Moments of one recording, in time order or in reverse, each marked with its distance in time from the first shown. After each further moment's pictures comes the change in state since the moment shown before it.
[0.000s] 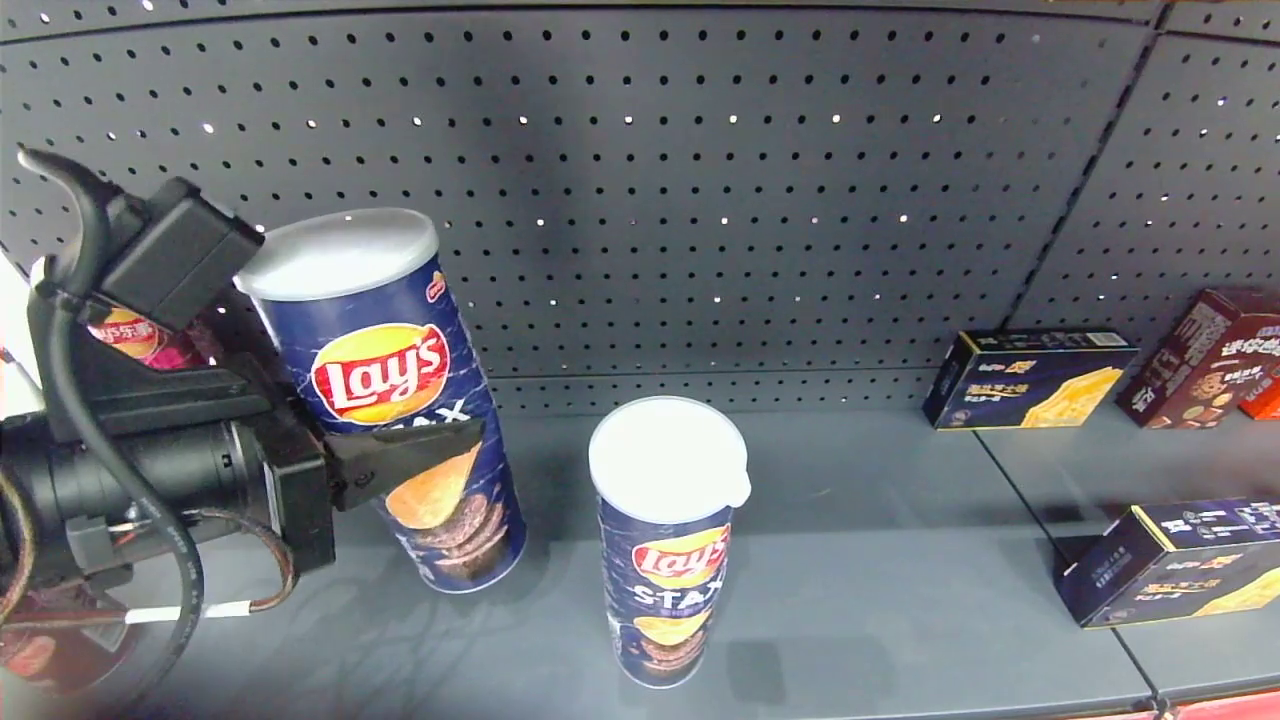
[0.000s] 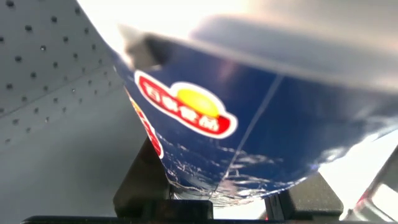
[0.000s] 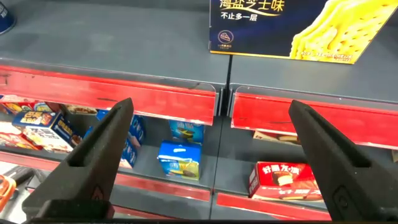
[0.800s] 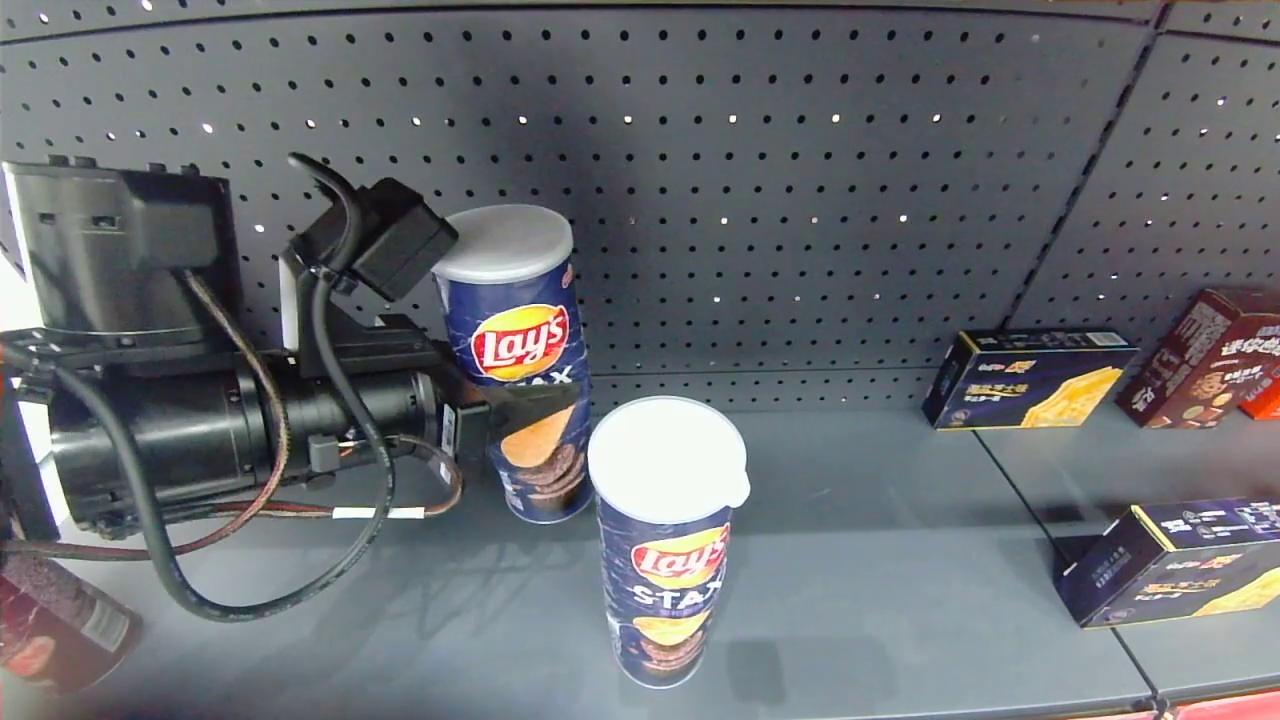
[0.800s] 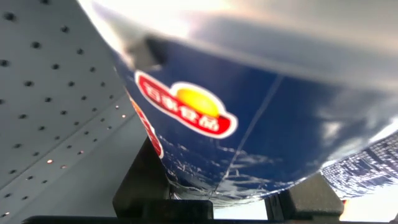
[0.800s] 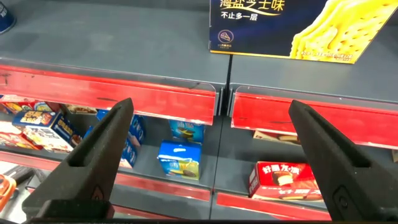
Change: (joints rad) left arm -0.015 0.242 -0.086 -0.172 -0.043 0.087; right arm 0.001 0.001 0.000 0.000 0.000 0.000
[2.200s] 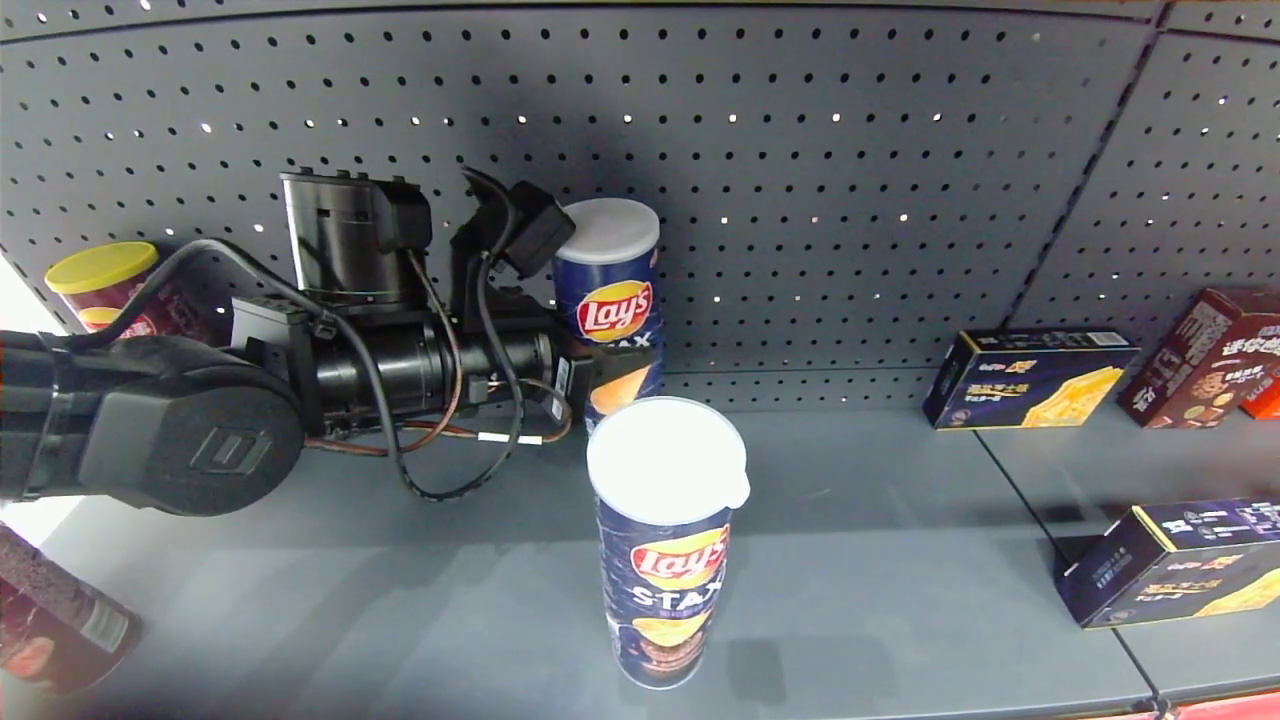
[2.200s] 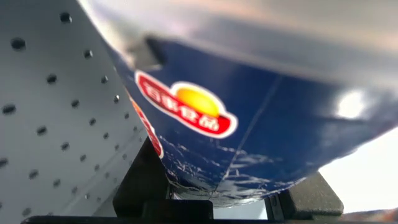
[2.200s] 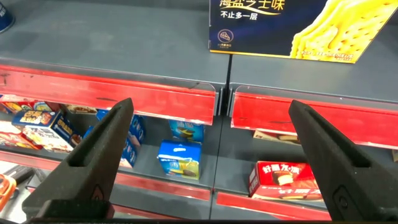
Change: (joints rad) left arm 0.017 0.289 -0.210 -0.121 -0.108 0.037; right arm 0.000 0.002 0.000 0.000 0.000 0.000
